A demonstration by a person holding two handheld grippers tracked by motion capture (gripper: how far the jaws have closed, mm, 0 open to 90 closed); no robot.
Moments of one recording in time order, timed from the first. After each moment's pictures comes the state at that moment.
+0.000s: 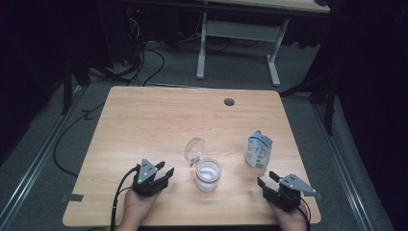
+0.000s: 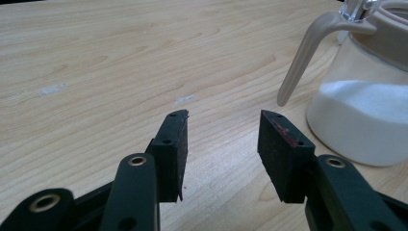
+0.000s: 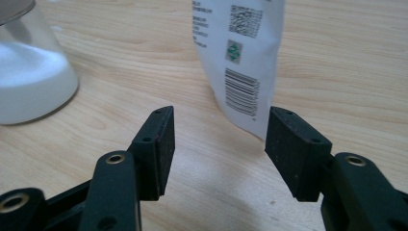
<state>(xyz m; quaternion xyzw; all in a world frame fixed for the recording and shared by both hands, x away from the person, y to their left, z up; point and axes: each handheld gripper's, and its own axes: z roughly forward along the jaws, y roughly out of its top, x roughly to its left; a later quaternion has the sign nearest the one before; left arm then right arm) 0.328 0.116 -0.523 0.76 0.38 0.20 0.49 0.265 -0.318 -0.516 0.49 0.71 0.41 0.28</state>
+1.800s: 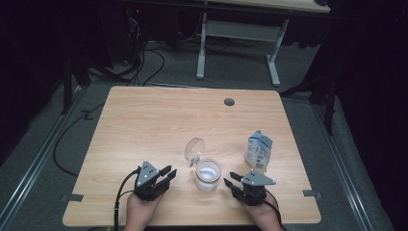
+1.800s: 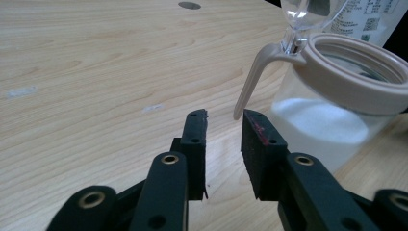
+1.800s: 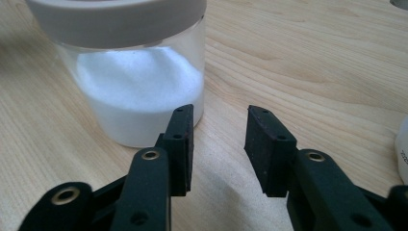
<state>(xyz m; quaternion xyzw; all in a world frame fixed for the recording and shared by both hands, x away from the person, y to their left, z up) 0.314 0.105 -0.504 0.75 0.39 0.16 0.51 0.290 -0.232 -0.522 0.38 0.79 0.43 0.22</state>
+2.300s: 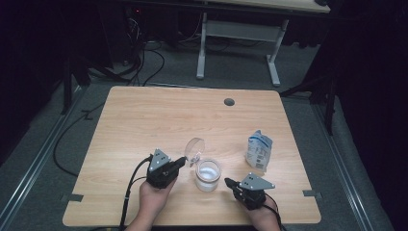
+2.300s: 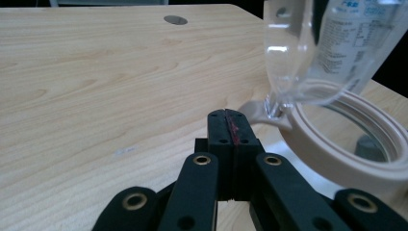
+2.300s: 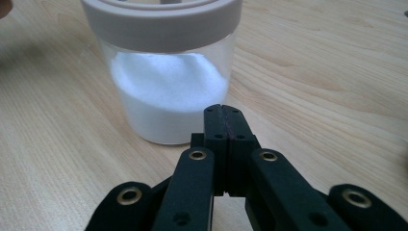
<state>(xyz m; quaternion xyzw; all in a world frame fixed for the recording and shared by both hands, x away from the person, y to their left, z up) 0.341 0.075 -0.485 0.74 0.39 0.15 0.52 0.279 -0.225 -0.517 0.35 0.80 0.43 0.21</state>
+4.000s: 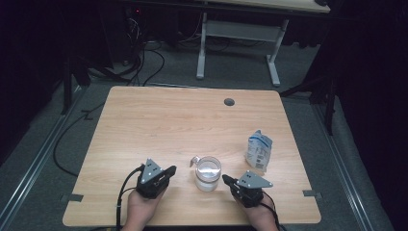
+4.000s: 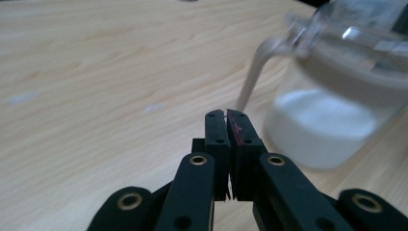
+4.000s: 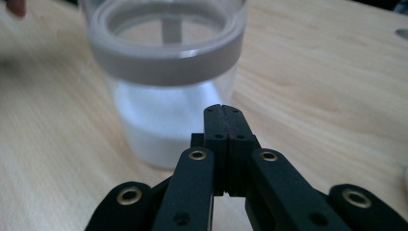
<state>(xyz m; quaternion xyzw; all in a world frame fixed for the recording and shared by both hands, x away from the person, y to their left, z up) 0.314 0.107 -0.503 0.77 0.38 0.17 0.49 0.284 -0.217 -0.507 0.36 0.79 0.44 0.23</state>
